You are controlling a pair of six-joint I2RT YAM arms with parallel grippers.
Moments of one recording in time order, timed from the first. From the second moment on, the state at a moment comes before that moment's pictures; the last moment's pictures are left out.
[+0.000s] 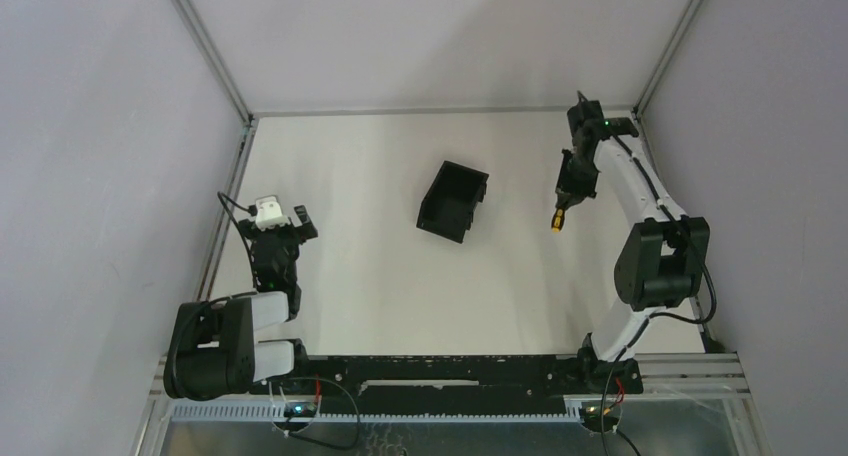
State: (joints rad) left arm 0.06 1.26 0.15 1.03 -0.18 -0.04; right arm 0.08 1.73 1.51 -1.14 0.05 0.39
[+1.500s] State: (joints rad) left arm 0.06 1.26 0.15 1.03 -0.18 -0.04; right arm 0.54 2.36 2.14 -1.12 0.00 0.50
